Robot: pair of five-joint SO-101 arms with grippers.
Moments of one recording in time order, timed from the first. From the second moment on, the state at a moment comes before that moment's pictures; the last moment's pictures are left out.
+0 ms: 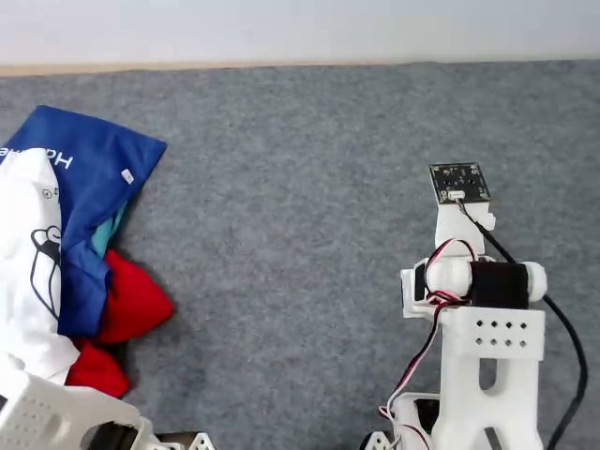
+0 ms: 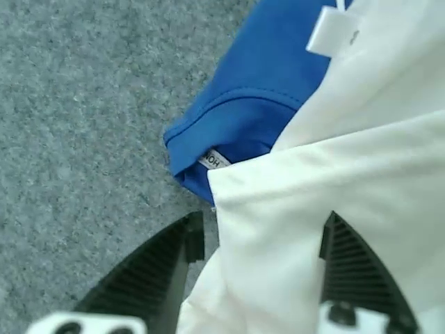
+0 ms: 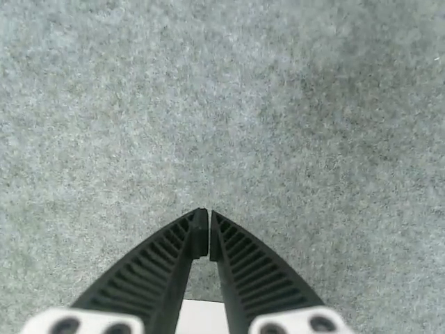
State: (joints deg) left arm -71.3 16.8 1.5 62.4 -24.2; right arm -0.1 -44.0 30.7 96.4 4.4
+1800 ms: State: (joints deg) left arm -64.4 31.4 -30.5 95.2 -24.4; right arm -0.2 -44.0 30.7 95.5 4.4
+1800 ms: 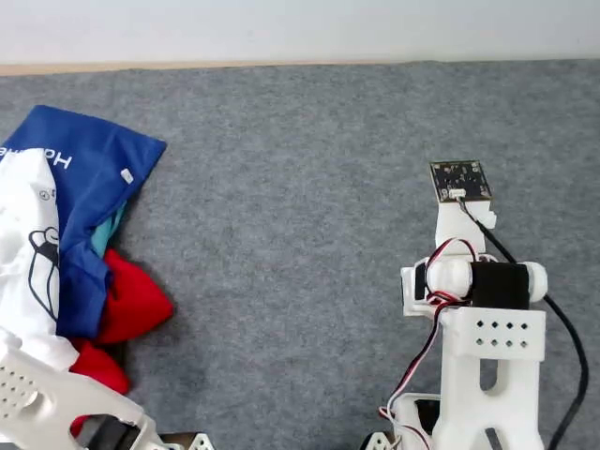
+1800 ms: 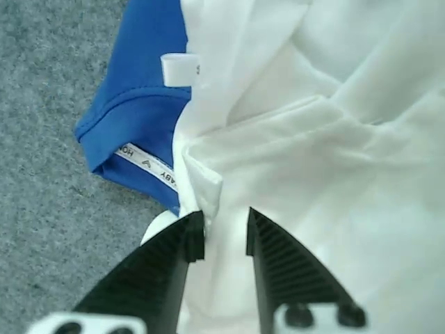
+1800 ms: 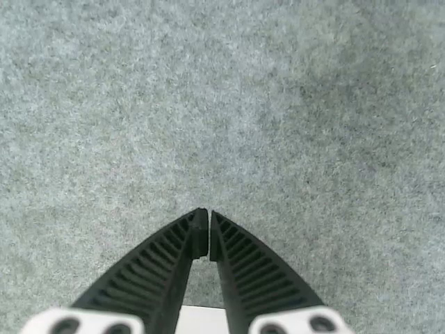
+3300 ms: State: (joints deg) left arm -40.6 -3.8 -35.8 99.1 -10.0; right arm -0.2 -44.0 30.7 95.5 4.4
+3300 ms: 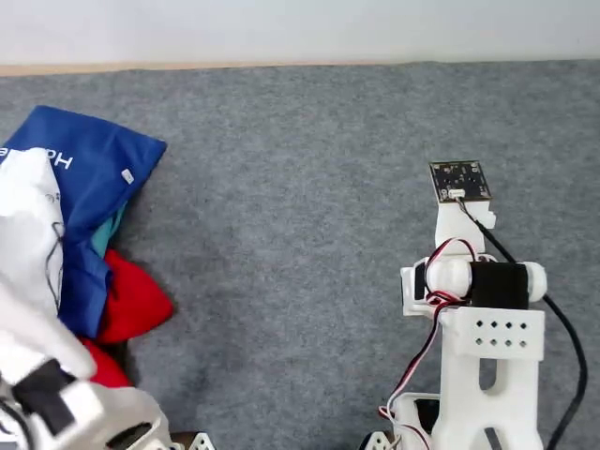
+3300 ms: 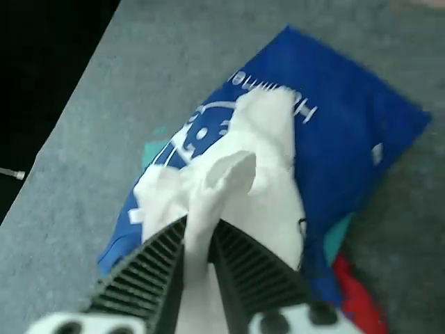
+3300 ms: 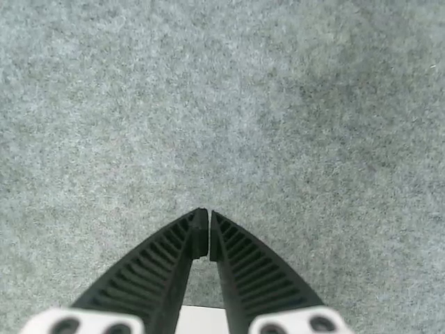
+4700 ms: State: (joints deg) left arm 20.0 -26.4 -19.6 99.2 -7.9; right arm 13.0 -44.0 30.7 94.3 21.4
